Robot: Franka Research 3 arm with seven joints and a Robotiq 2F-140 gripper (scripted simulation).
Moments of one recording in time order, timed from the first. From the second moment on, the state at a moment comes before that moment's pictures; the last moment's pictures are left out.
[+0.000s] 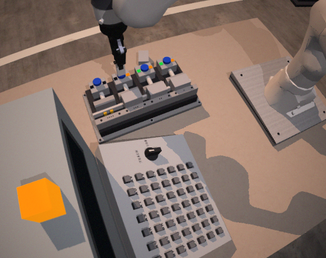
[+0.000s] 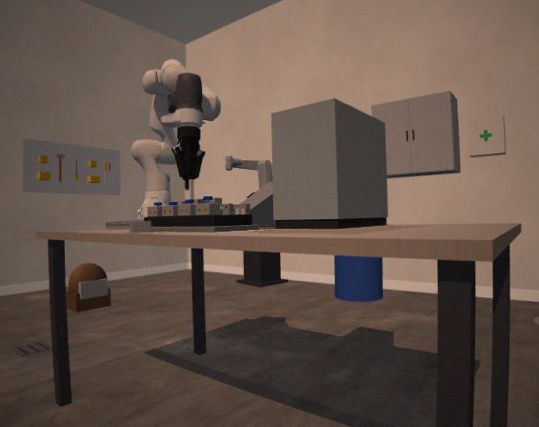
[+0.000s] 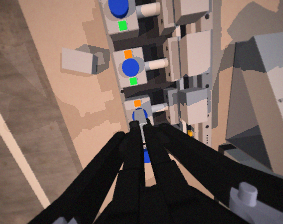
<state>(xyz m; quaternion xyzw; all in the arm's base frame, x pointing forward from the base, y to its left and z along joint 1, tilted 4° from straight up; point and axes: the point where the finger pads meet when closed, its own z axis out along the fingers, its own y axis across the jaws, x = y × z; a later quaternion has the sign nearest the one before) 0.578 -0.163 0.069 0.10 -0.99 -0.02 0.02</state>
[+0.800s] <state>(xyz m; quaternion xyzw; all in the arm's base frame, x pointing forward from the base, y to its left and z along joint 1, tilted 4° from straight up) 0.578 -0.163 0.070 0.10 -0.99 -0.02 0.02</state>
